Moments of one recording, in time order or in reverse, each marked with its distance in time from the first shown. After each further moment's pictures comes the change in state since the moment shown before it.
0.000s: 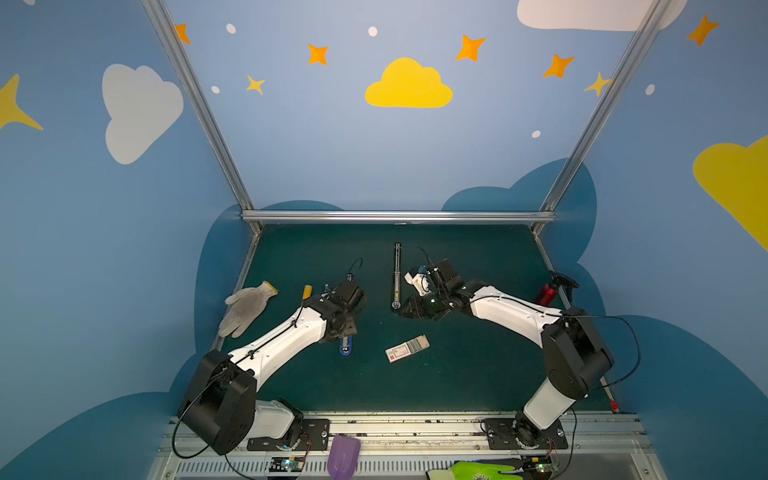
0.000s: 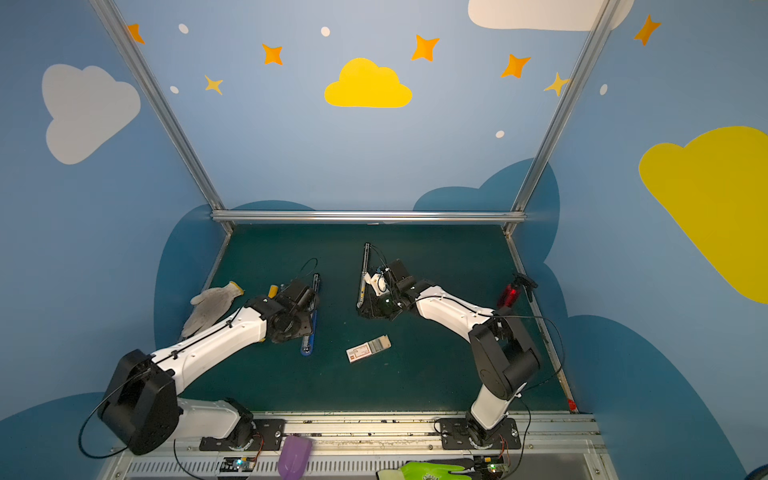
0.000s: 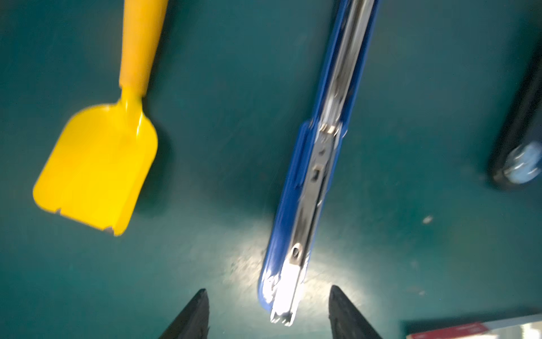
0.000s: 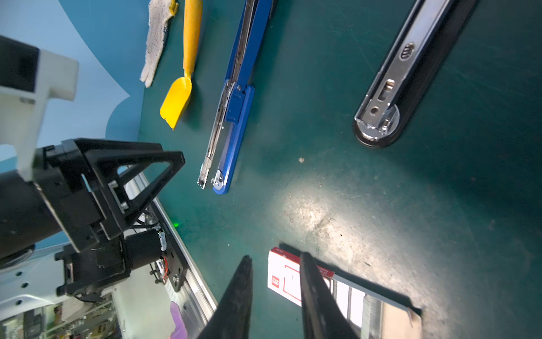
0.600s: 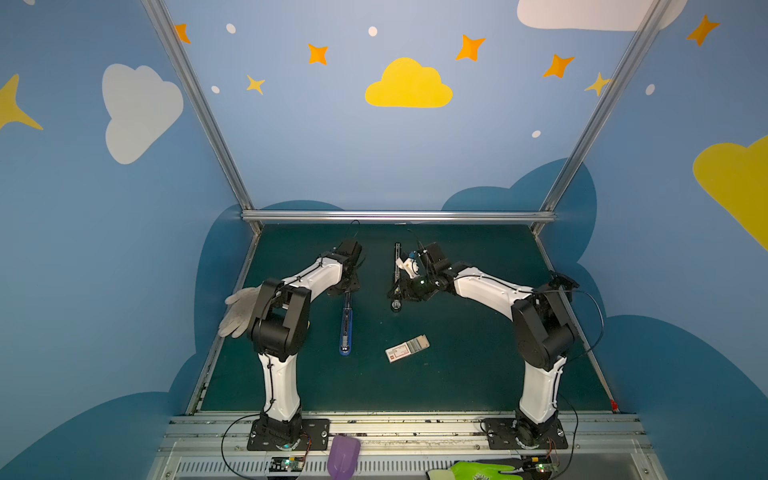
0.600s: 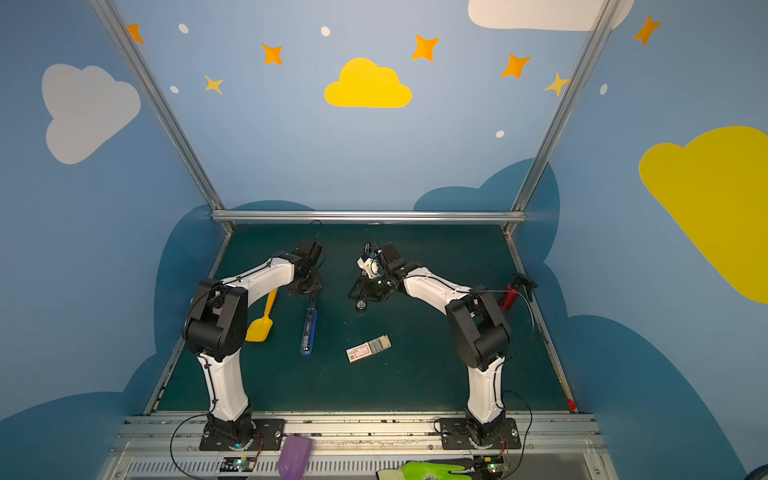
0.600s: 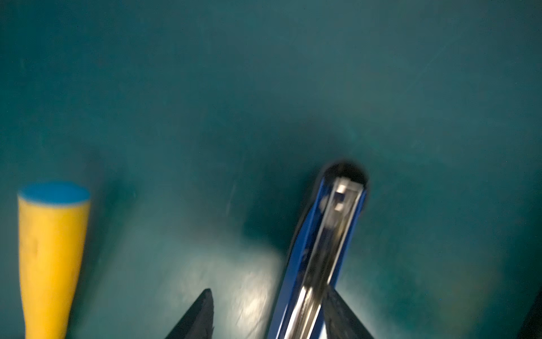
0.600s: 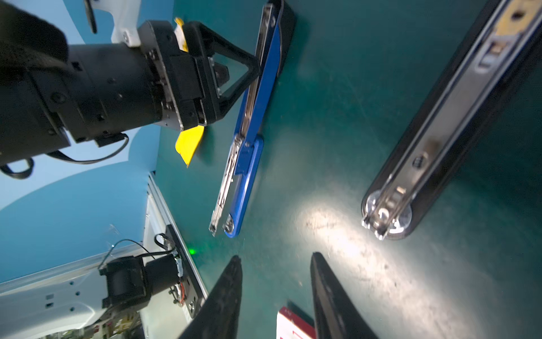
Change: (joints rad) left arm 0.208 0.595 0.491 0.146 0.039 0.214; right arm -0.064 0.266 0.291 -0.019 -0.111 0.010
